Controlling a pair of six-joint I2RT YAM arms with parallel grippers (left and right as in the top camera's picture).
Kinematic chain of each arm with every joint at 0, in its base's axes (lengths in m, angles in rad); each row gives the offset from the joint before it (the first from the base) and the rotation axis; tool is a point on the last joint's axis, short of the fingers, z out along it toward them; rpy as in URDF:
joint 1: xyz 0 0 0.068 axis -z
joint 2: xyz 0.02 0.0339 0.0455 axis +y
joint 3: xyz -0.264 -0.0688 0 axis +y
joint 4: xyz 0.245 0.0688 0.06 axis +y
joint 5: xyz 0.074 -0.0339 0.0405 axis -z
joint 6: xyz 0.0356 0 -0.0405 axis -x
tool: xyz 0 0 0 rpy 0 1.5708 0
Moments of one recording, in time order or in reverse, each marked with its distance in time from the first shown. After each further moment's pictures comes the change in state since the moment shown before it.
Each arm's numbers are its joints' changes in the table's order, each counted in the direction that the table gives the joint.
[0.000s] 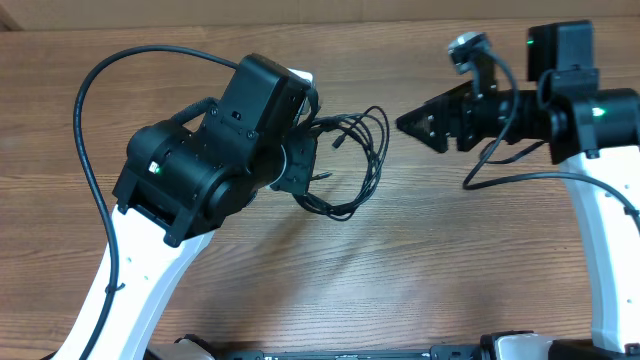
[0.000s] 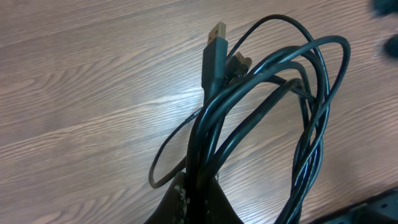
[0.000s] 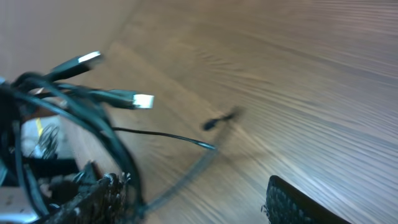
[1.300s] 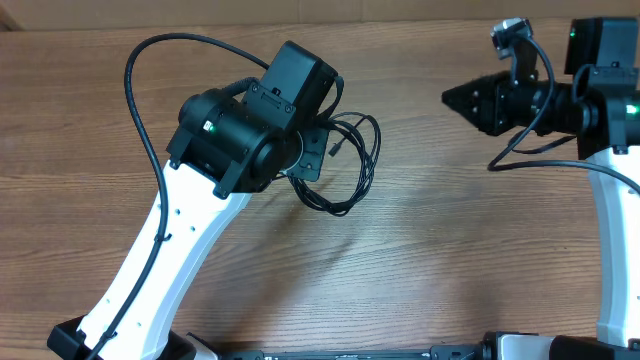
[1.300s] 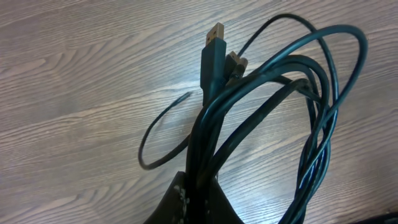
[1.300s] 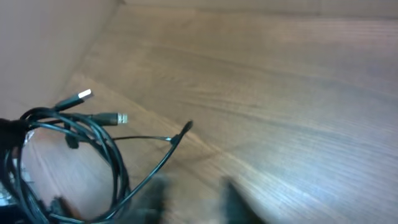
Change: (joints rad) left arm 0.000 0.117 0.000 0.027 -0.064 0.017; right arm 0.151 0.000 0.000 -0.038 0.055 -0.029
